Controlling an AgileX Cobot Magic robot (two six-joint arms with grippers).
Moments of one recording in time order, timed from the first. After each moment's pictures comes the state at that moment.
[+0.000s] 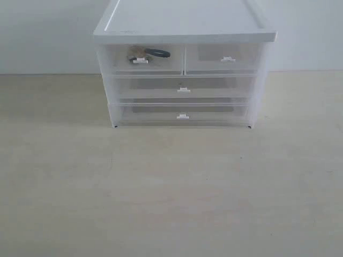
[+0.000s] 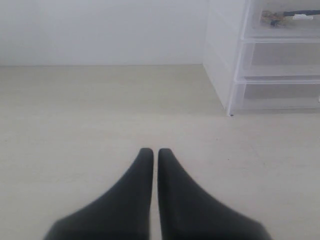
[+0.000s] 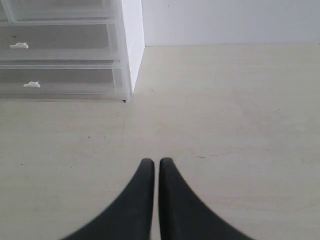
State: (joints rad) left arm 0.00 0.00 0.00 -0.04 0.31 0.05; right arm 0.12 0.01 0.00 -0.05 0.36 0.11
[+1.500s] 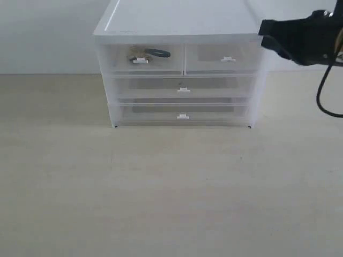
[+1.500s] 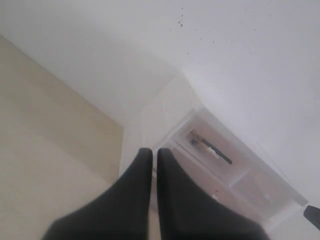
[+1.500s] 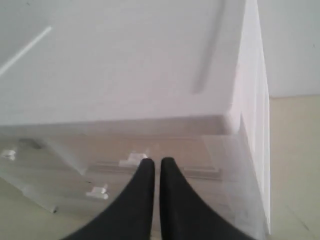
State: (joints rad) left arm 0.00 0.00 0.00 -0.71 0.10 -0.03; right arm 0.12 1.56 -0.91 -1.07 -0.39 1.34
